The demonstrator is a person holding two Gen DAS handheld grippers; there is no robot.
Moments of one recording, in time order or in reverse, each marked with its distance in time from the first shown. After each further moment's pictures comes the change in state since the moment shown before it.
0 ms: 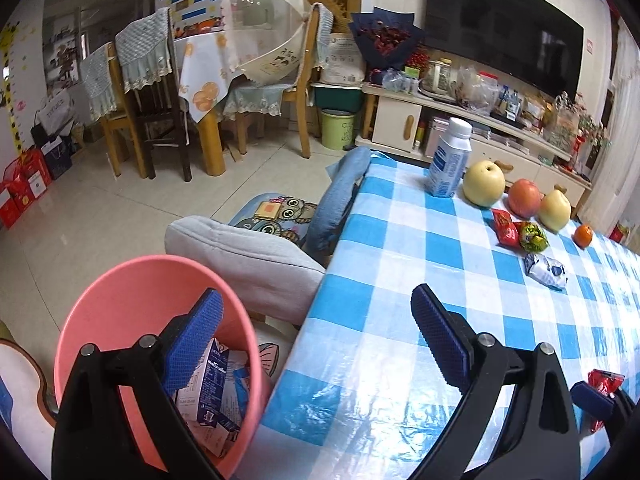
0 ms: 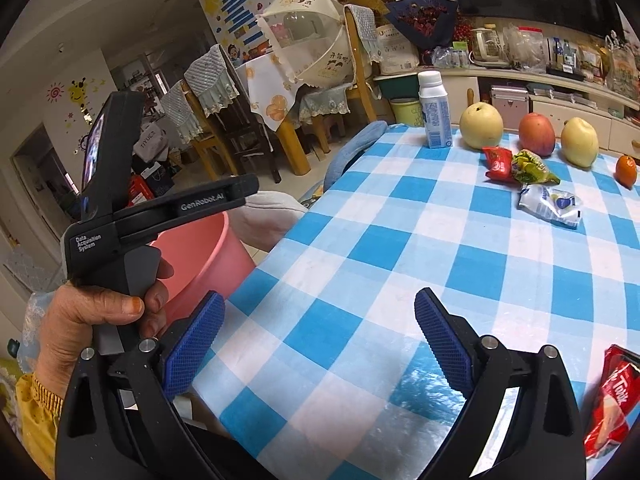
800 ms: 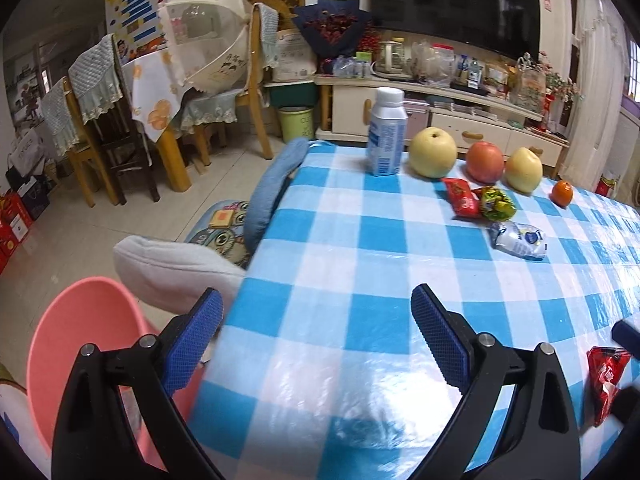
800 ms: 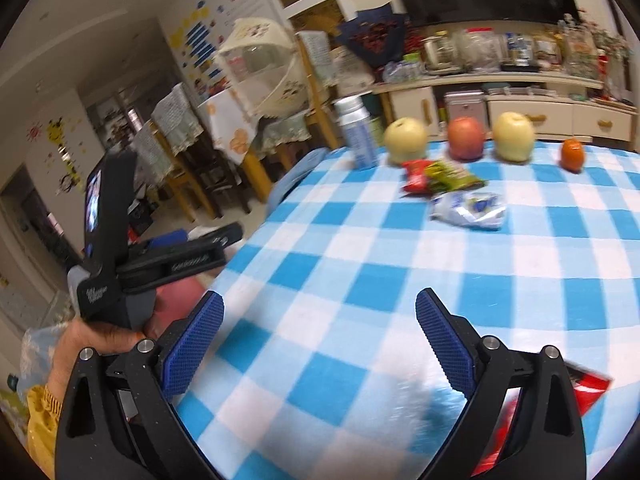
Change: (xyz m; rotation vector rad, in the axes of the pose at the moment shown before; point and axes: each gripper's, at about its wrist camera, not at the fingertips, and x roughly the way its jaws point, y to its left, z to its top) left arm 0.018 -0.081 -0.009 0.150 0.003 -0.064; right arm -0.053 -0.092 0.002 0.122 -0.108 -0.102
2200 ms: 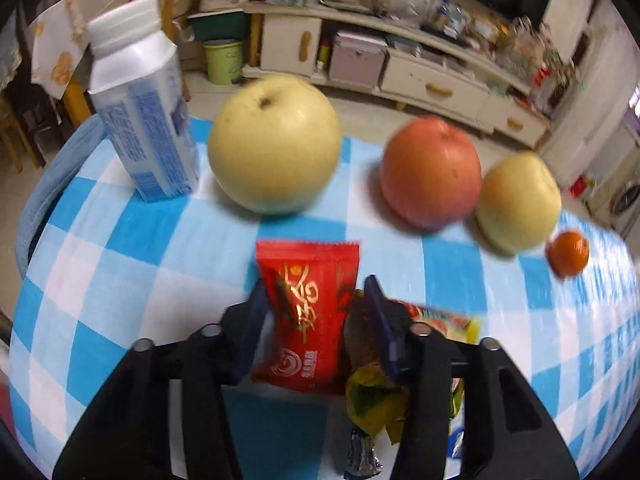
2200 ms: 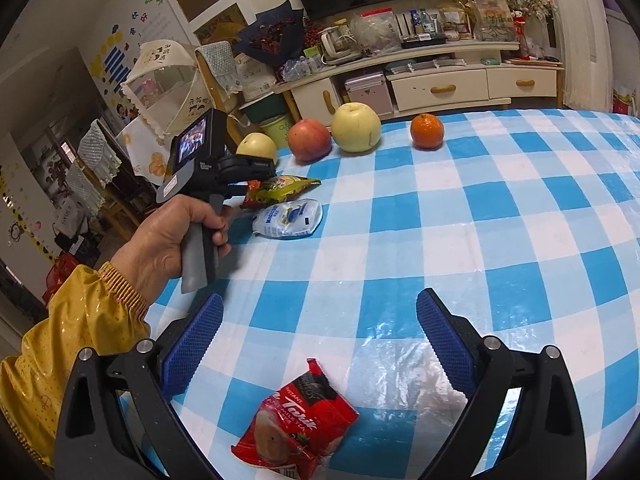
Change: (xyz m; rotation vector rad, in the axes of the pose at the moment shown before) left arm 0.205 -0.190 0.101 -0.049 0.293 -0.181; right arm -0.055 -0.148 0.016 0.180 0.050 -0.184
